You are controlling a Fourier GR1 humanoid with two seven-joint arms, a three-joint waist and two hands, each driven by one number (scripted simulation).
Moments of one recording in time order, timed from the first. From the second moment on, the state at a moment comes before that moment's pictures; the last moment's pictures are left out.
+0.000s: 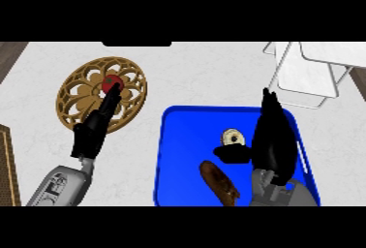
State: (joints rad) left arm -0.24 0.29 -0.27 -1.39 0.11 0.21 0.00; right arm -0.30 -0.01 0.39 -1.83 1.02 -0.02 1.25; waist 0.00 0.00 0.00
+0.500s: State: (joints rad) left arm -0.21 0.28 -0.26 -1.40 0.09 0.20 -0.01; right arm -0.28 -0.01 0.37 -1.75 1.01 -0.03 1.23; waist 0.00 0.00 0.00
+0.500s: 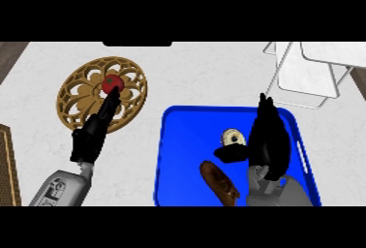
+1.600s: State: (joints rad) left arm -0.19 0.25 -0.24 -1.42 0.06 0.18 0.00; right arm -0.28 -0.01 0.37 -1.58 1.00 -0.07 1.22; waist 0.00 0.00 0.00
